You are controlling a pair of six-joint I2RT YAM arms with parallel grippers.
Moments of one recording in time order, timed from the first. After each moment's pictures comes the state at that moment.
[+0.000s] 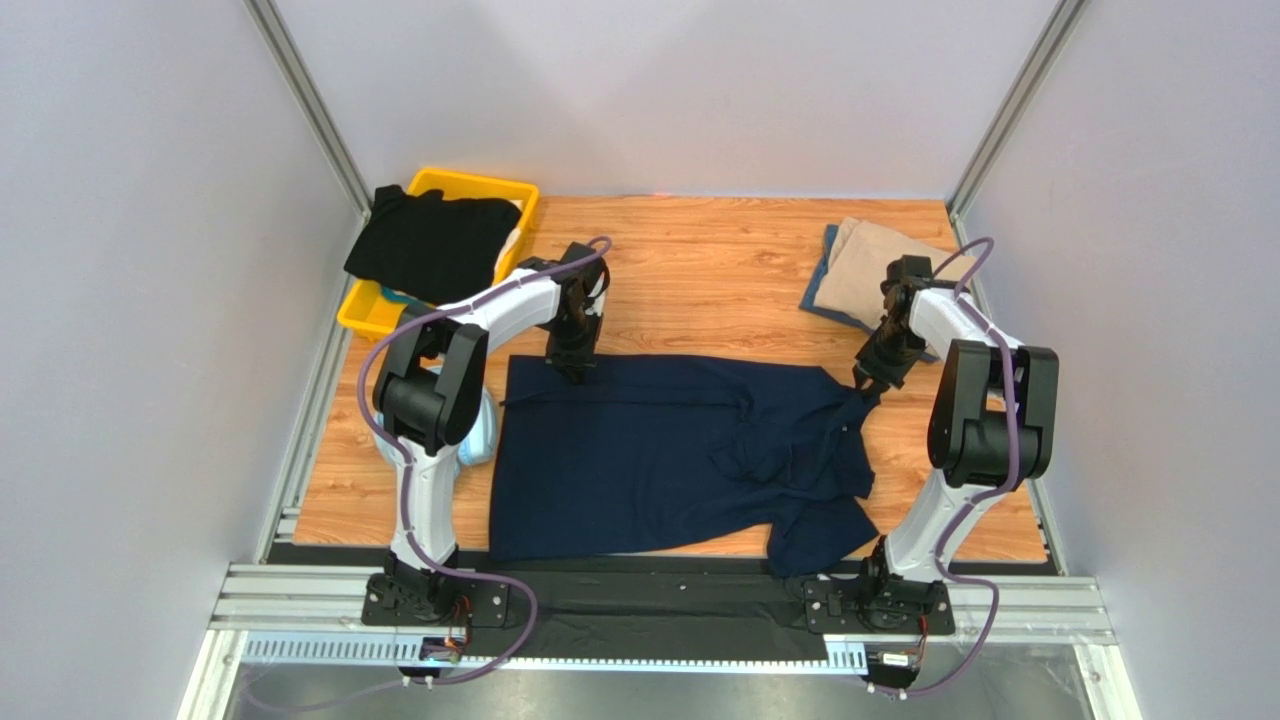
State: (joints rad) left arm -0.44 2.07 1.53 -0.83 0.05 -0.25; right arm -0.12 1.81 1.23 -0.80 0.05 0.59
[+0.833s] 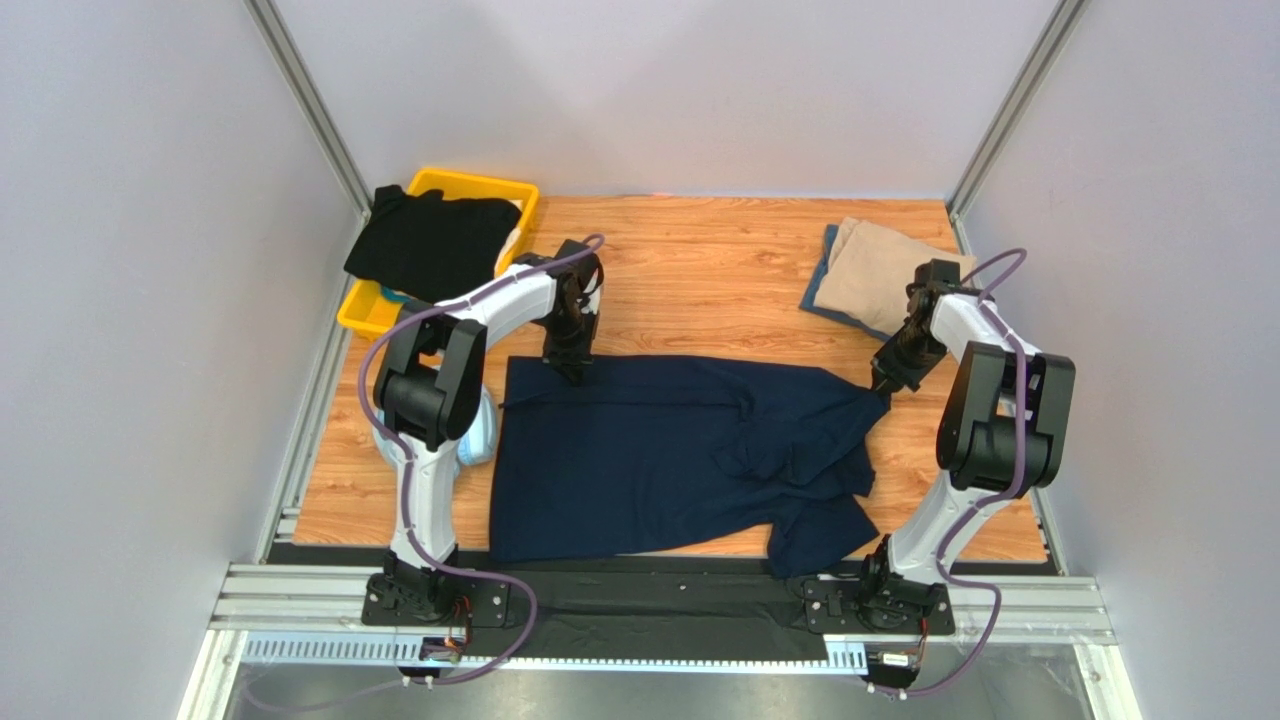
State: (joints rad) left arm -0.41 2.10 1.56 -0.86 0.09 -0.26; right arm -0.22 1.79 1.20 -0.76 0.01 0.61
